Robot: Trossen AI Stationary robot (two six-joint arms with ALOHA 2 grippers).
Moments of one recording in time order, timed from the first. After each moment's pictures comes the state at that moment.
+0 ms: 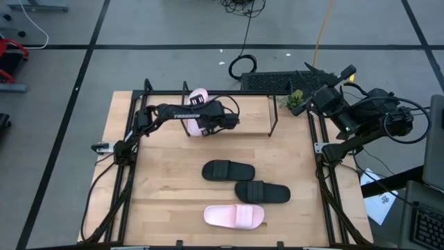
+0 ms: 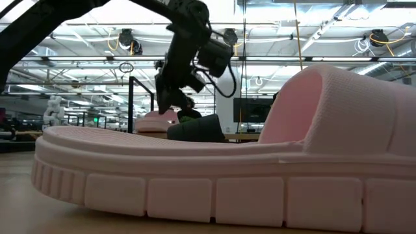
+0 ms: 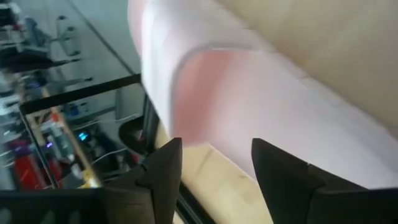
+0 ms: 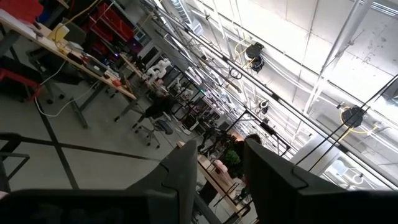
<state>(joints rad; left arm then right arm) 0.23 2.20 1.88 -1.57 -0.69 -0.37 0.28 1.02 1.34 0.23 1.10 -1.27</state>
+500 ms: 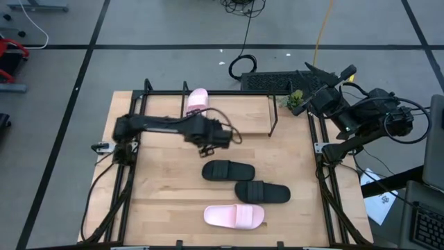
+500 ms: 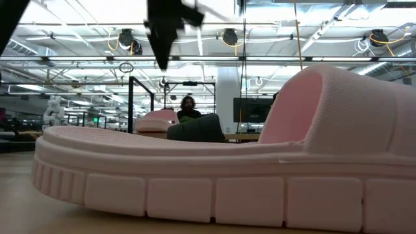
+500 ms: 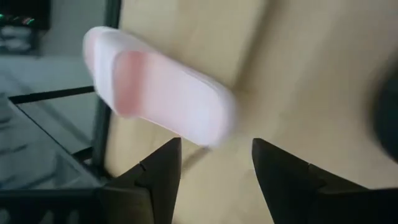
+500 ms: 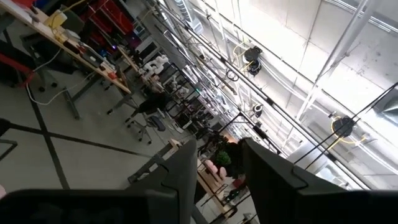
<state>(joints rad) -0.04 1.94 1.90 -1.57 -0.48 -0.39 0.28 1.02 1.34 0.24 1.10 -1.35</state>
